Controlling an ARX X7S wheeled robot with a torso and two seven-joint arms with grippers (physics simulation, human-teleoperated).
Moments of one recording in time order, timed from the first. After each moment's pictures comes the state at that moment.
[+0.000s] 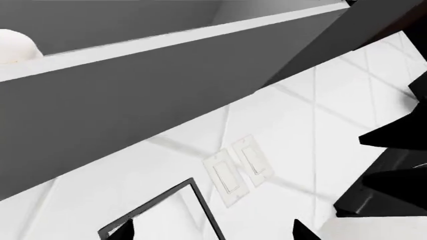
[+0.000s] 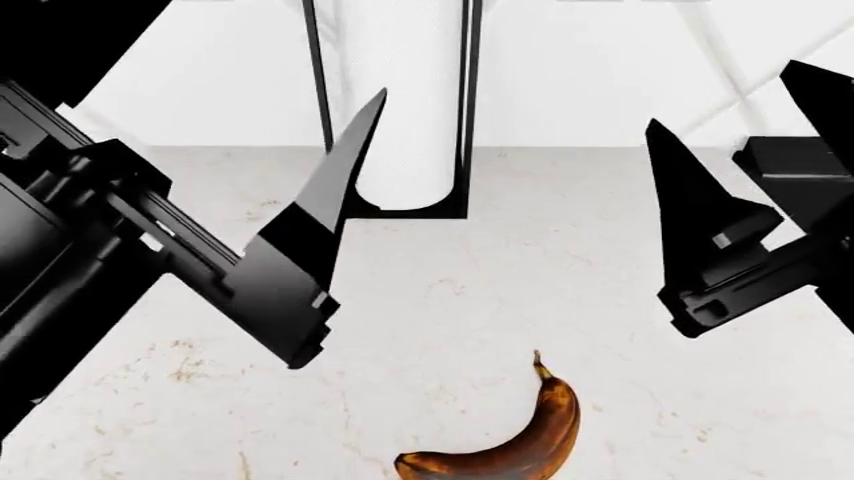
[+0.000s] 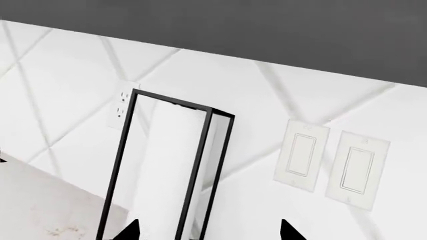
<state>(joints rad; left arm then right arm) -1.12 -0.86 0.22 0.97 -1.30 -0.82 -0.41 0.70 0.93 0.32 -0.89 1.52 0.98 0.42</state>
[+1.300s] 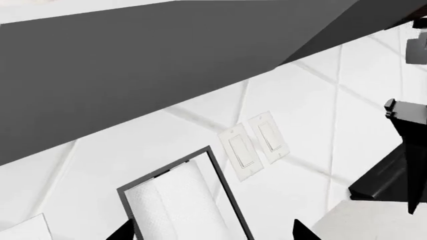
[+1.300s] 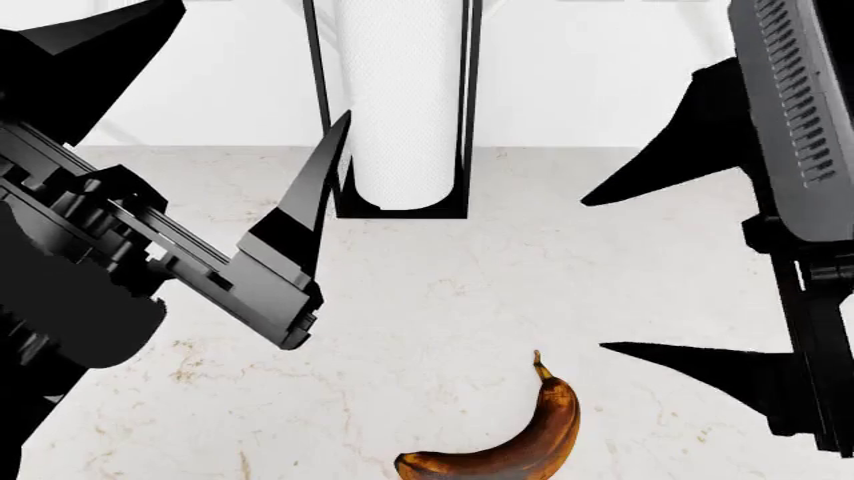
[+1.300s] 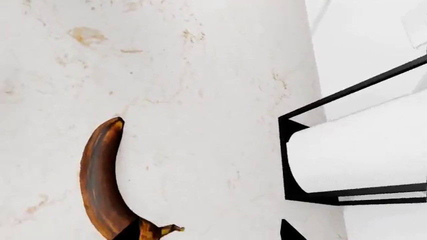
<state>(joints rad) -0.99 -0.90 0.22 0.96 -1.25 -0.78 -0.45 1.73 1.04 -0.79 -0.56 0.76 0.99 -1.19</state>
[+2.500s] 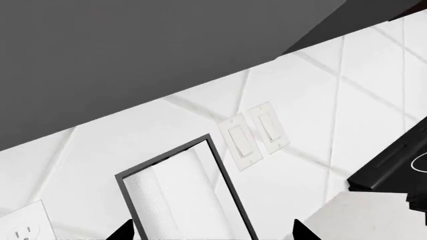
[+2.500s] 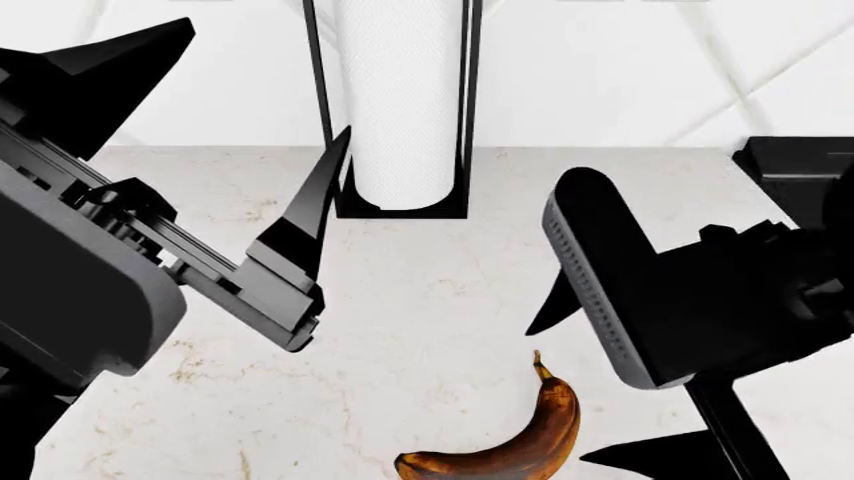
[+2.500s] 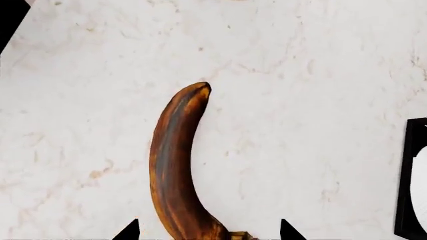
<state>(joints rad) -0.95 -0.92 0.24 0.96 -1.22 -0.76 -0.45 1.67 0.96 -1.06 -0.60 0.59 0.87 -1.33</state>
